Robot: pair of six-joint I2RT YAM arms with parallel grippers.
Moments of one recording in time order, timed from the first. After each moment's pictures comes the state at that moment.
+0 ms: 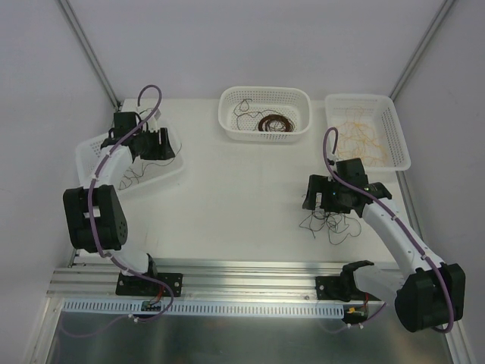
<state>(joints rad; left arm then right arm) 0.12 1.59 1.18 -0.42 0.42 0.05 0.26 1.09 0.80 -0.72 -0.16 0.31</state>
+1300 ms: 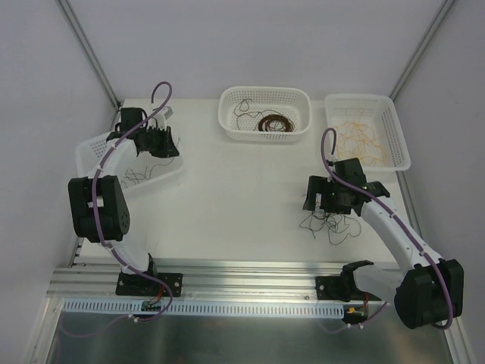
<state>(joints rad) 0.08 1.71 1.26 -0.47 0.59 0.17 0.27 1.11 0.80 -0.73 -0.13 0.31</state>
